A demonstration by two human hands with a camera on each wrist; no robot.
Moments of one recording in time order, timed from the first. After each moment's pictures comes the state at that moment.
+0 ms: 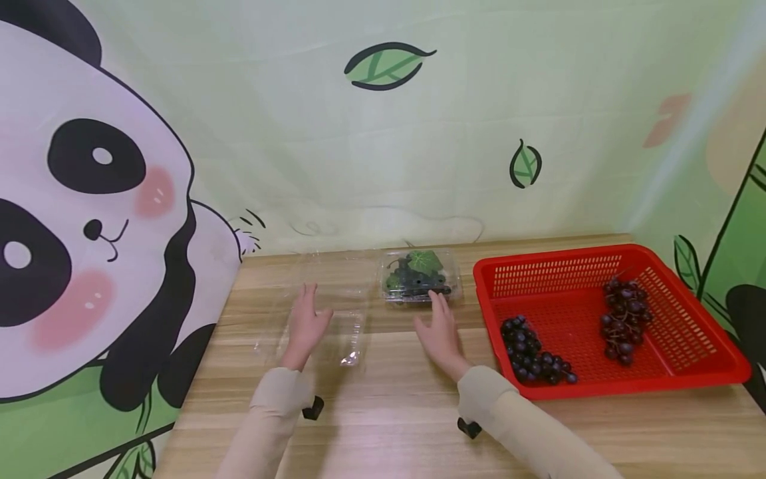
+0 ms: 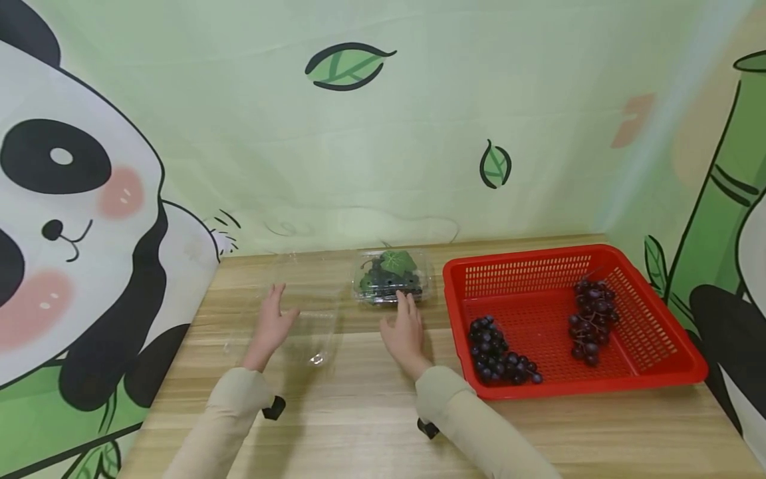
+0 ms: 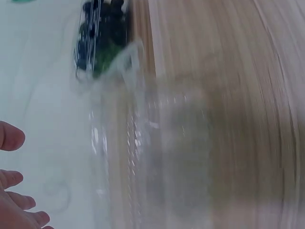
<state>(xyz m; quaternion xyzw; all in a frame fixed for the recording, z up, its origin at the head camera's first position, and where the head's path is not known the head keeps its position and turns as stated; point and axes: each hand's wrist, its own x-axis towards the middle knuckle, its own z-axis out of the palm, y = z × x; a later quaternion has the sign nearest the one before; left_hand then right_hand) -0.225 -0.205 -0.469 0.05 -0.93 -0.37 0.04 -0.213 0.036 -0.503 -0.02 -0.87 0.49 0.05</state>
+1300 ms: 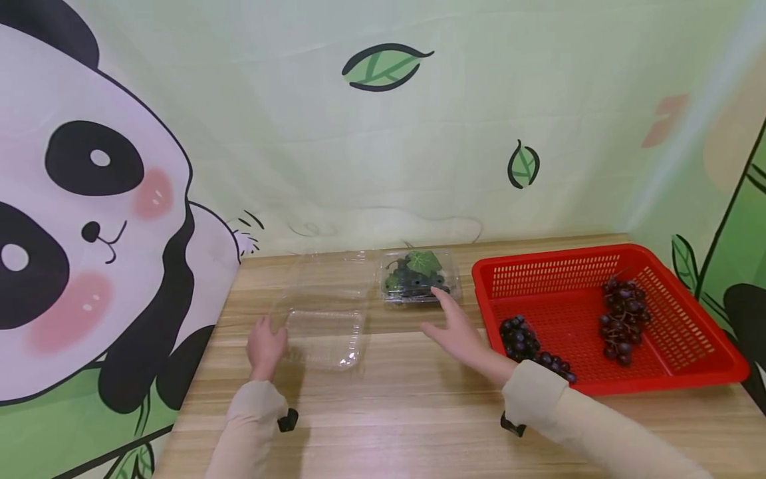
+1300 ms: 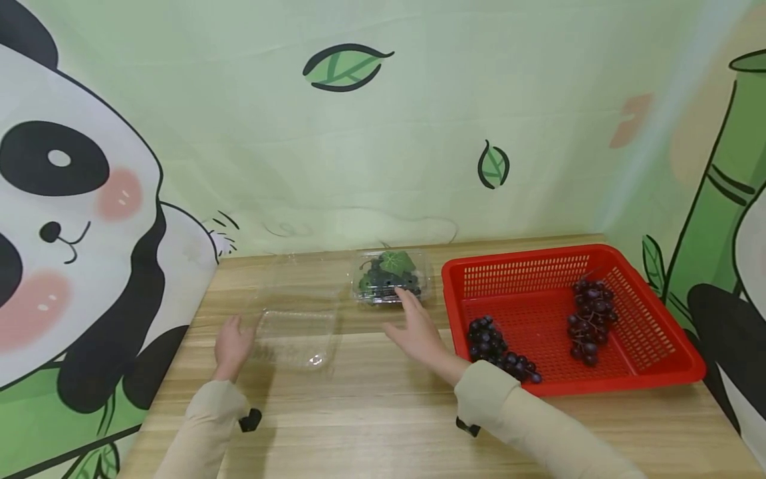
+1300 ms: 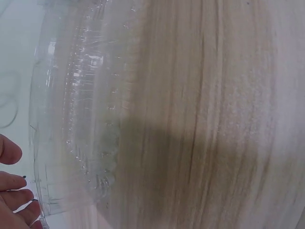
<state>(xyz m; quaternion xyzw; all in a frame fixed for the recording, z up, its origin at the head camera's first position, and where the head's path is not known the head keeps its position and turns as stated) -0.211 -0.278 -0.501 0.17 -0.95 -0.26 0.04 -0.187 0.077 -0.438 0.11 -0.86 0.49 -0.06</state>
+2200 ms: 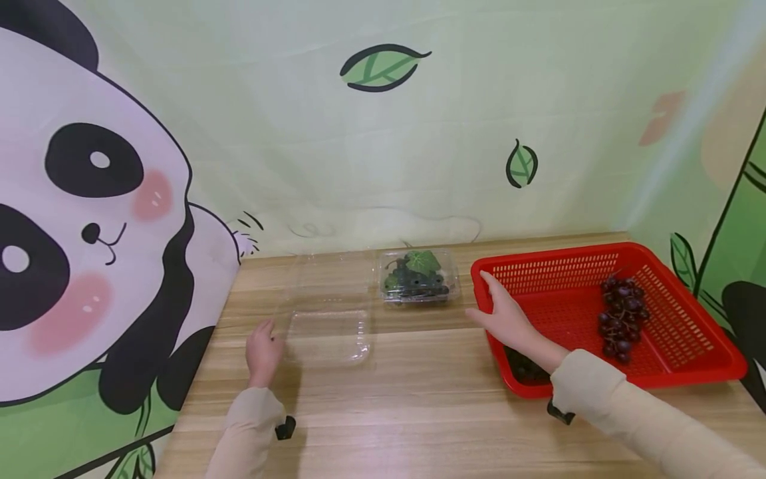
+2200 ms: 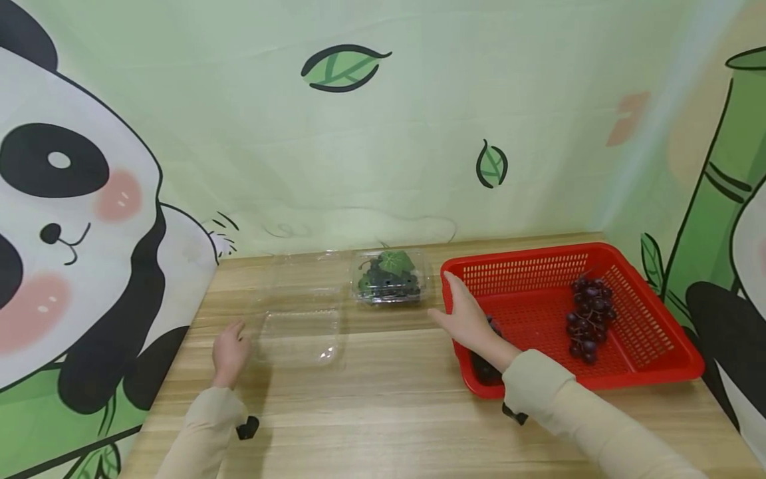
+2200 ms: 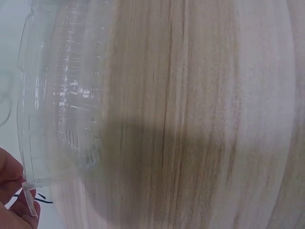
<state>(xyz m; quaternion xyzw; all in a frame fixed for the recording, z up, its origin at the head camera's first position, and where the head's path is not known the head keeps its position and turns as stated) -0.204 -0.282 -0.511 0.14 -0.95 -0.28 0.09 -0.199 0.148 -0.427 0.10 -0.88 0.46 -0.06</state>
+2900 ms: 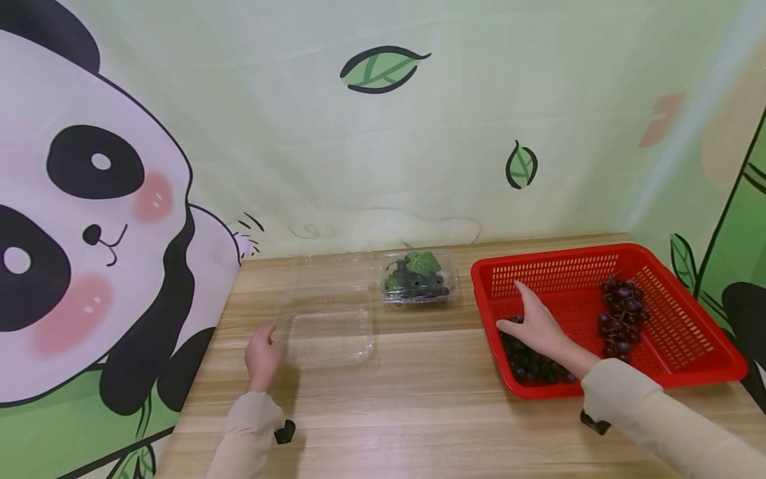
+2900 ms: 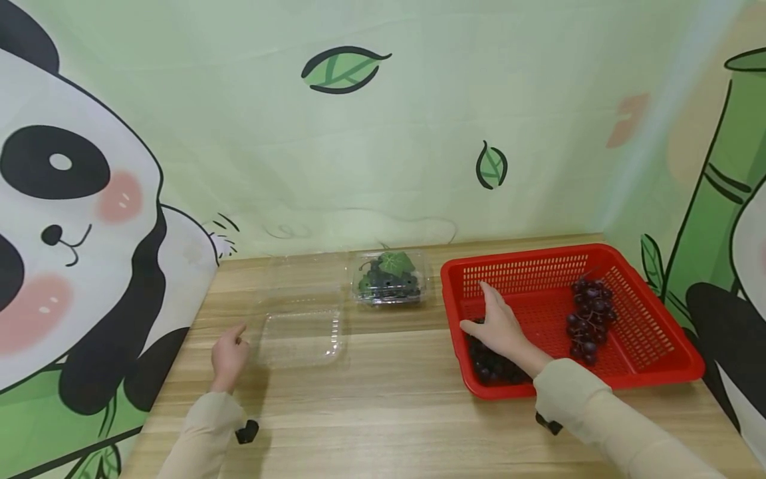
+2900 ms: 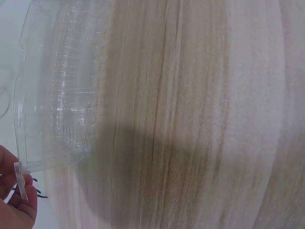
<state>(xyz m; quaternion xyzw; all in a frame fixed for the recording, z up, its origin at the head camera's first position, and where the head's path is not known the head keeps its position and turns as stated) -0.207 -0.298 -0.542 0.09 -0.92 -0.32 0.19 -0.199 0.198 -0.449 0.07 -0.91 0.39 -0.07</state>
